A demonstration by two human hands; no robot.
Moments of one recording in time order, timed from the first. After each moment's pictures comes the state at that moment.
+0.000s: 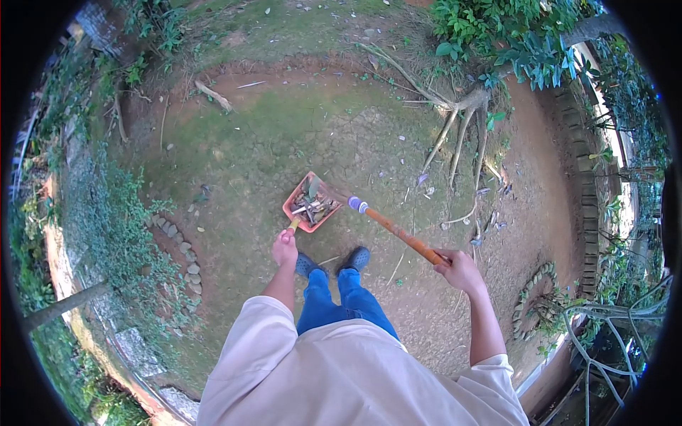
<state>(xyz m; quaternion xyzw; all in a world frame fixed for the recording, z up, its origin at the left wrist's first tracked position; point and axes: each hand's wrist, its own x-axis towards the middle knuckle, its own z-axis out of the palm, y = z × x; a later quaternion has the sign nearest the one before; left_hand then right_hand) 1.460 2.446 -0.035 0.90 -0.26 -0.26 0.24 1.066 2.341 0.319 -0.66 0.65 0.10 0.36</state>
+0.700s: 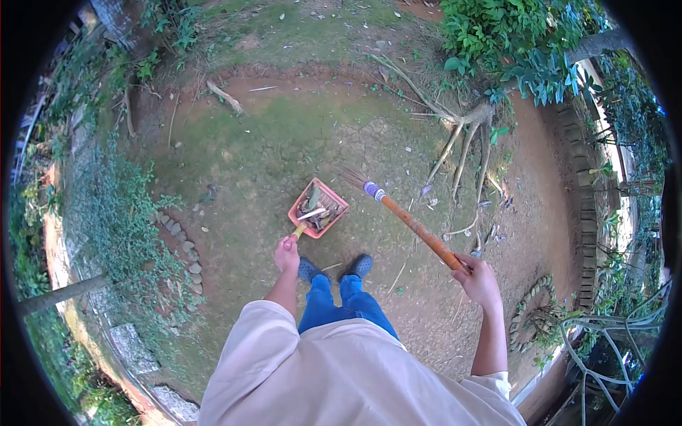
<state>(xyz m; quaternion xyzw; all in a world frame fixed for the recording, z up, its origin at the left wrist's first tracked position) 1.478 2.468 -0.032 0.89 -0.24 -0.25 0.31 1.092 2.353 0.383 -0.65 0.69 0.03 0.30</state>
